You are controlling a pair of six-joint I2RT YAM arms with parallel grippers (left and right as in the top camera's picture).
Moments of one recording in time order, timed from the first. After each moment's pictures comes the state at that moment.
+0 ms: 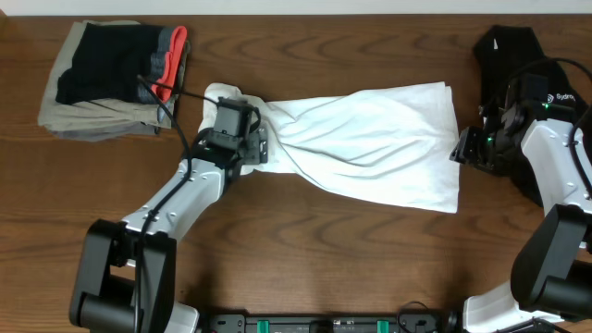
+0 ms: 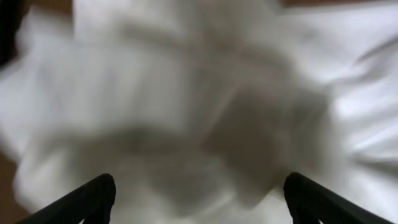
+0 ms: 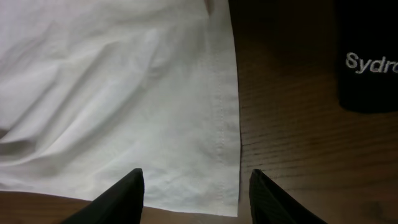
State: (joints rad) left arm -0.28 1.64 0.91 -0.29 -0.16 -0.25; right arm -0.22 1.73 1.25 -0.96 -0.18 0.13
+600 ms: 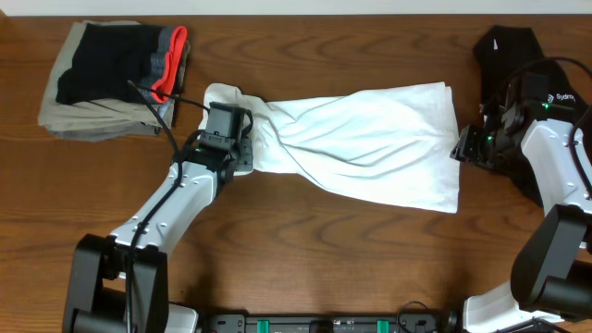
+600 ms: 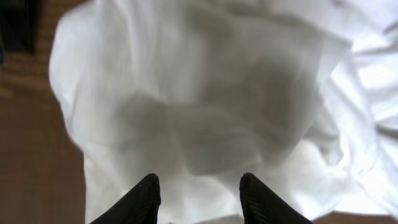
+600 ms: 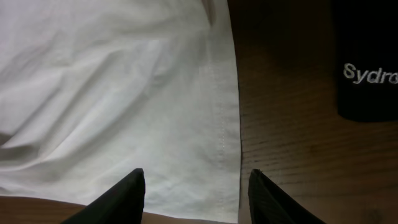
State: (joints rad) left arm -0.26 1.59 0.91 -0.37 -0.16 -0.25; right arm -0.22 1.73 1.25 -0.94 -0.18 0.13
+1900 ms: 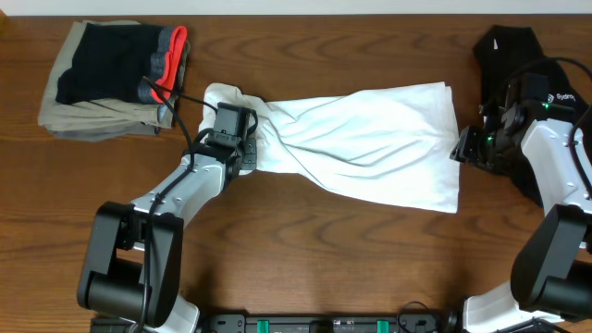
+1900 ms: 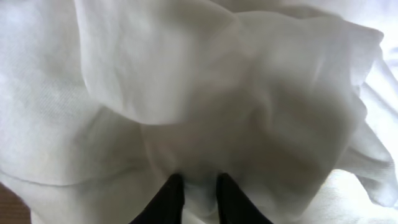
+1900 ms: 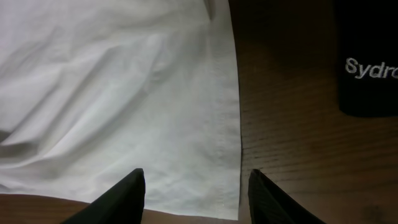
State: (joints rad) left arm -0.26 1.72 0.91 -0.27 -0.15 -0.22; right arm -0.22 1.73 1.25 -0.95 -0.18 0.13
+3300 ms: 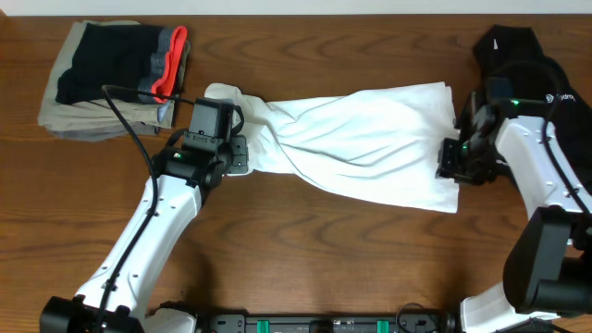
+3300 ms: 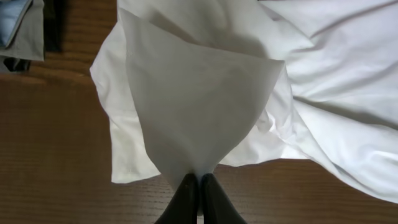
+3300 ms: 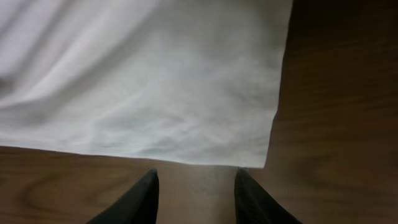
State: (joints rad) left arm -0.26 1.40 1.00 -0.64 -0.08 -0.25; right arm -0.07 1.73 1.25 -1.11 -0.10 0.18
